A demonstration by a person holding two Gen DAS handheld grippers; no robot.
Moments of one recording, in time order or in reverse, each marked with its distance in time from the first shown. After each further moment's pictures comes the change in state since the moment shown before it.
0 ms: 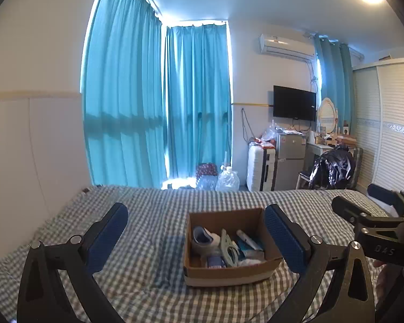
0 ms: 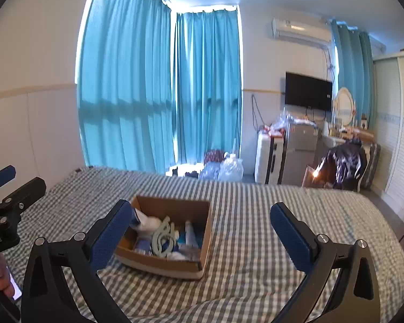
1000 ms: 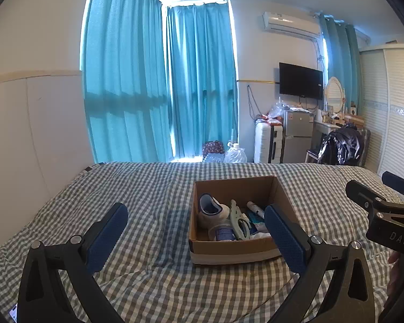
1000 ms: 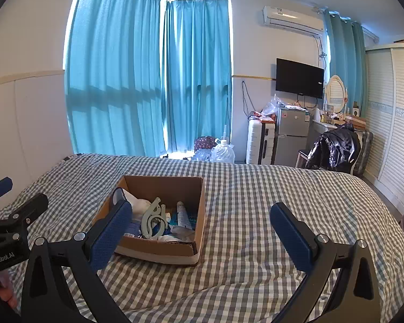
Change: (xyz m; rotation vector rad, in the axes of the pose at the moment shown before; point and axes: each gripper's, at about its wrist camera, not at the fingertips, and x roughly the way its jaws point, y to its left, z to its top) left arm 0.027 -0.003 -0.032 0.027 0.108 0.049; right arm 0.020 0.002 -0.035 0.019 0.050 -0.059
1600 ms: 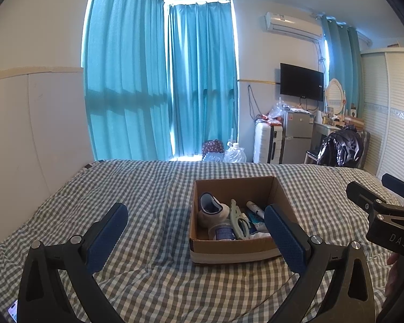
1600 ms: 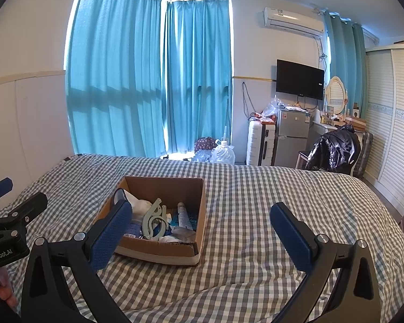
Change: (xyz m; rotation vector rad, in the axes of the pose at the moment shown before) left arm -0.001 0.002 0.001 -0.009 0.010 -0.005; right arm -0.004 0.003 0.003 -0.002 -0.004 -0.002
